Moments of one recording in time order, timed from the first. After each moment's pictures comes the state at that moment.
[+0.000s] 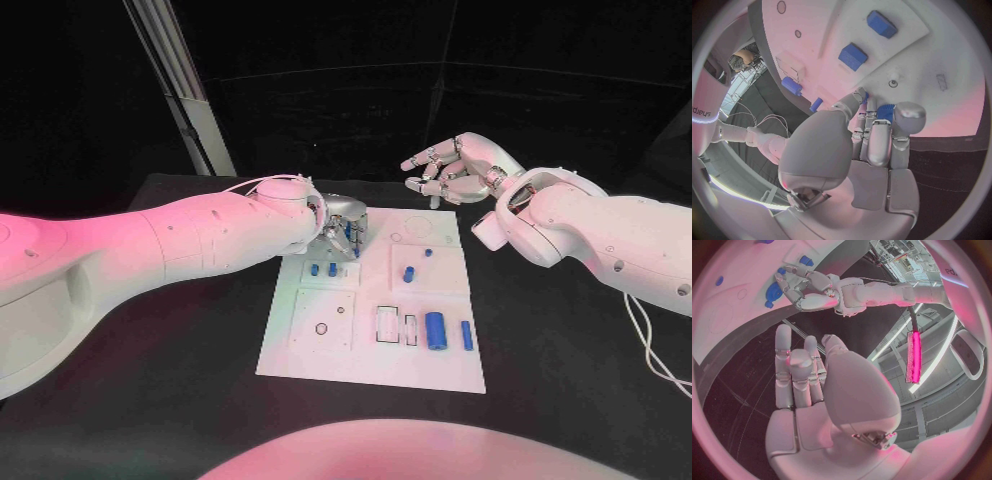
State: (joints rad) left arm 1.28 -0.41 -0.23 1.03 -1.37 0.04 0.05; left_hand 1.38 -0.09 0.29 -0.04 0.14 1.01 0.14 0.25 0.07 1.06 0.07 0.33 0.07 1.46 -0.01 1.34 1.11 0.14 1.42 0.09 1.03 1.00; right arm 1.19 -0.77 0.04 1.43 -0.87 -0.30 0.19; right_hand 1.50 -0.04 0.00 0.27 0.56 0.91 0.16 0.09 0.07 1.08 0.07 0.74 0.63 1.44 -0.01 1.02 0.98 0.18 1.08 0.09 0.87 0.41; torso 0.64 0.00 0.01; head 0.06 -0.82
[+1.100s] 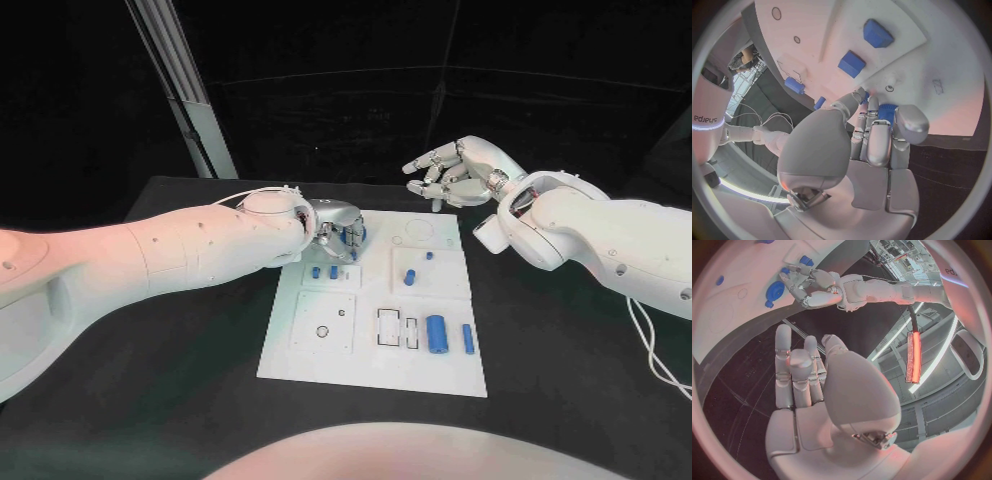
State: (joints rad) left arm 1.26 -0.48 -0.23 1.09 -1.36 -0.07 0.11; left_hand 1.37 -0.07 0.37 -0.07 0.14 1.07 0.14 0.23 0.07 1.13 0.07 0.29 0.07 1.47 -0.01 1.34 1.08 0.12 1.42 0.08 1.09 1.07; right arm 1.19 -0.78 0.04 1.43 -0.87 -0.30 0.20; right_hand 1.50 -0.04 0.00 0.27 0.56 0.91 0.16 0.09 0.07 1.08 0.07 0.74 0.63 1.44 -0.01 1.02 0.98 0.18 1.08 0.09 0.87 0.41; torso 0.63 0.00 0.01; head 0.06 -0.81
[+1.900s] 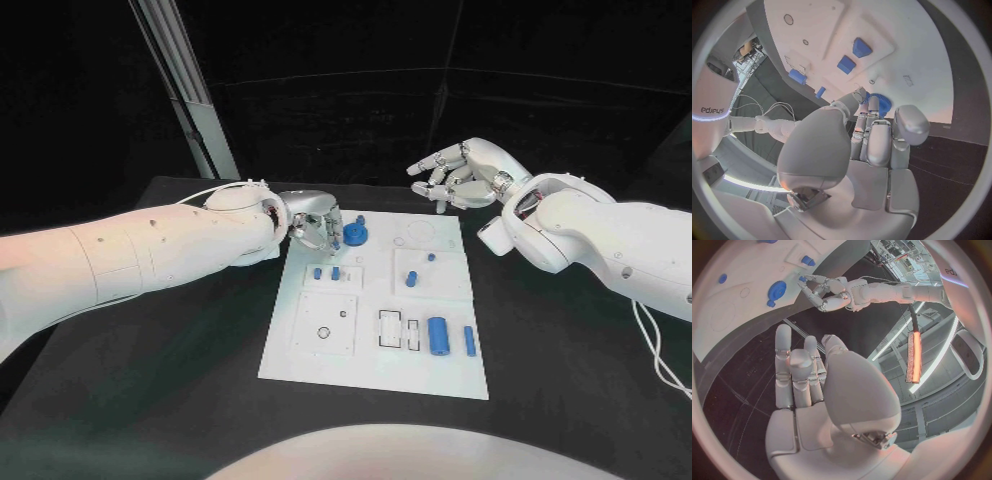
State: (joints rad) left arm 1.27 -0.64 -0.19 1.21 -1.32 -0.12 0.11; left_hand 1.37 -0.07 0.40 -0.08 0.14 1.08 0.14 0.22 0.07 1.14 0.07 0.27 0.07 1.47 -0.01 1.34 1.07 0.12 1.43 0.08 1.10 1.08; right arm 1.19 -0.79 0.04 1.43 -0.87 -0.30 0.20; right_hand 1.50 -0.04 0.00 0.28 0.56 0.91 0.16 0.09 0.07 1.08 0.07 0.74 0.63 1.44 -0.01 1.02 0.98 0.18 1.08 0.09 0.87 0.41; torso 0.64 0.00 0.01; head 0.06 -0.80
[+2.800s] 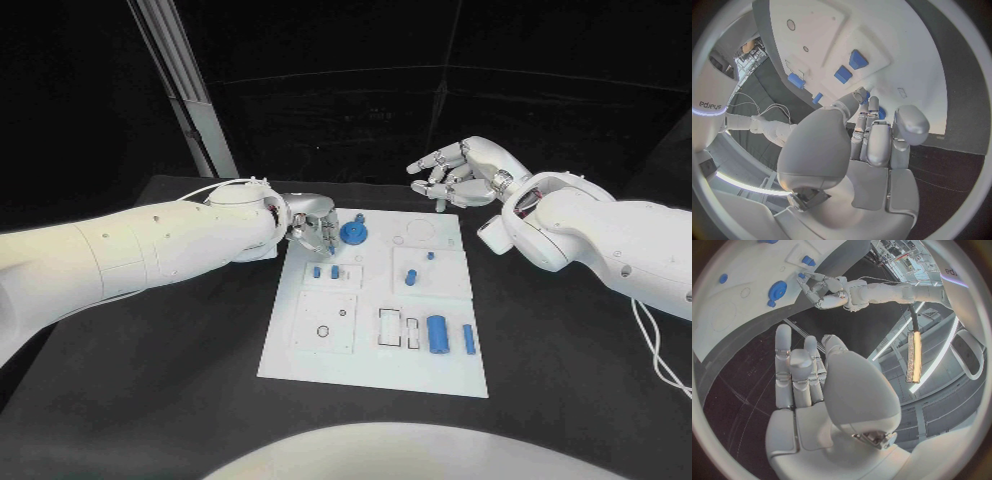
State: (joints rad) left arm 1.27 -0.61 -0.19 1.17 -1.32 -0.03 0.08; left_hand 1.37 -0.07 0.40 -0.09 0.14 1.08 0.14 0.22 0.07 1.14 0.07 0.26 0.07 1.47 -0.01 1.34 1.07 0.12 1.43 0.08 1.10 1.08; right arm 1.19 -0.78 0.04 1.43 -0.87 -0.30 0.20; right_hand 1.50 -0.04 0.00 0.28 0.56 0.91 0.16 0.09 0.07 1.08 0.07 0.74 0.63 1.44 -0.01 1.02 0.98 0.18 1.08 0.09 0.87 0.41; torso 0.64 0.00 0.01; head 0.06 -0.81
